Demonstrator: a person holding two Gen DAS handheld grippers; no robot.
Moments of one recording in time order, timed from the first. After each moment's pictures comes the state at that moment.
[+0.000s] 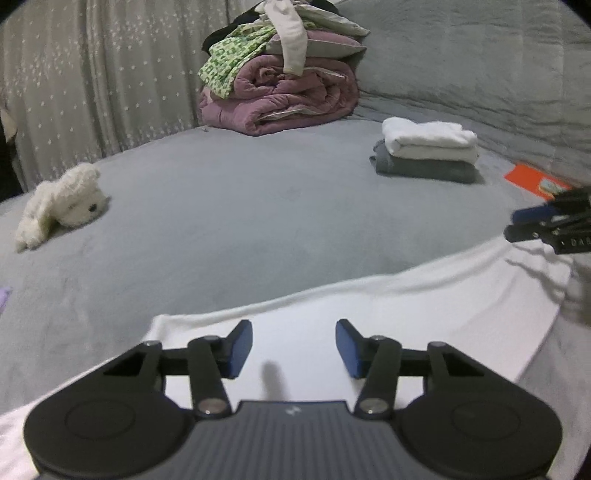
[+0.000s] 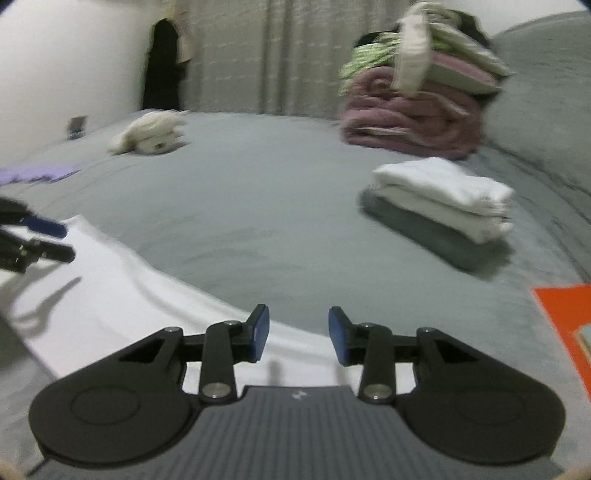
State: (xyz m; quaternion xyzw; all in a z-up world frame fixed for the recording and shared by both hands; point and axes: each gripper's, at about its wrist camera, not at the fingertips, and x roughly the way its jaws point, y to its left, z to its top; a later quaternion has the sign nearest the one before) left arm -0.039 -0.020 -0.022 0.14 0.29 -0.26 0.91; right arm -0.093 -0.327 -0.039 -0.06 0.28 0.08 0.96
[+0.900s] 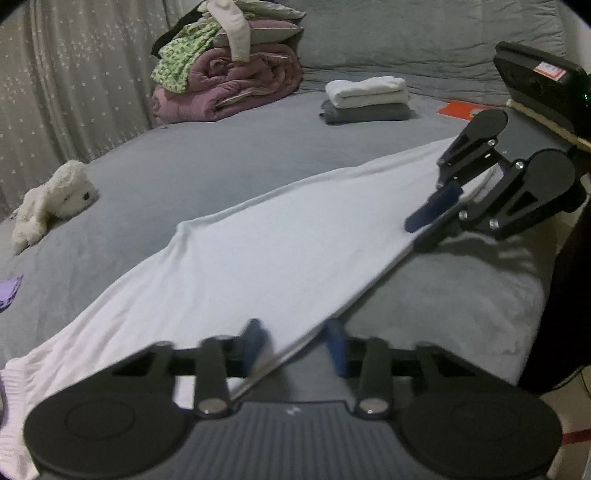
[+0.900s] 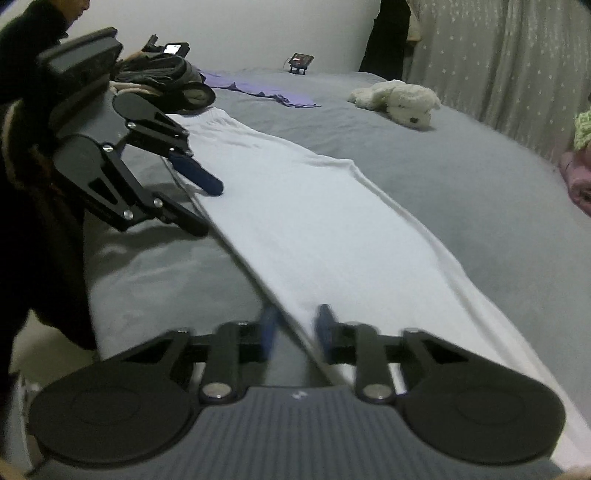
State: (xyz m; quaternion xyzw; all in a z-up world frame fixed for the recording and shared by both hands) left arm -0.109 0.063 -0.049 0.21 0.28 -0.33 0.88; right arm -0.114 -0.184 -0.058 -0.19 0.30 0.37 0.86
